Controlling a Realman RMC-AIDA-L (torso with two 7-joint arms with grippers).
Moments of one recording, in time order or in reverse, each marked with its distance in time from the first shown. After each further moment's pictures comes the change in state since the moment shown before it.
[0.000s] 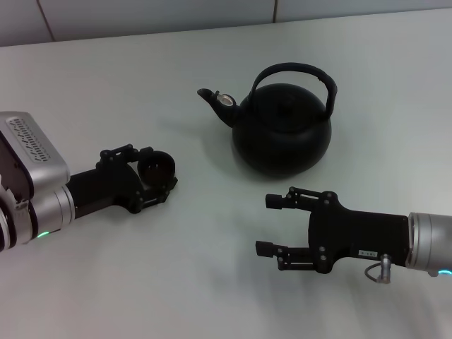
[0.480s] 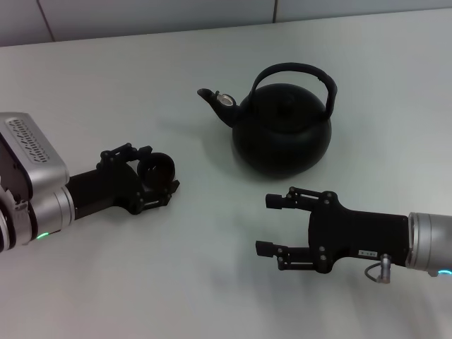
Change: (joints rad) left arm 0.001 0.001 0.000 -0.001 0.000 0.009 -0.001; right arm 0.000 0.000 0.000 0.000 0.000 0.002 0.000
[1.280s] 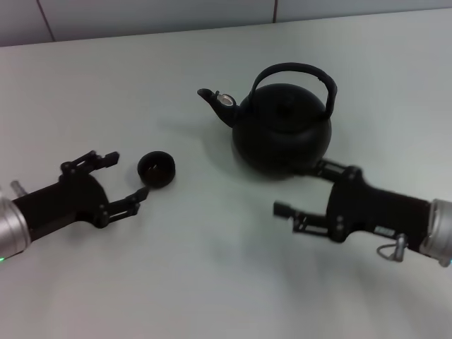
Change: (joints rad) left arm 0.206 0.026 -0.015 0.202 0.002 0.120 -0.052; right arm -0.035 0.000 0.115 0.019 0.071 -0.023 -0.053
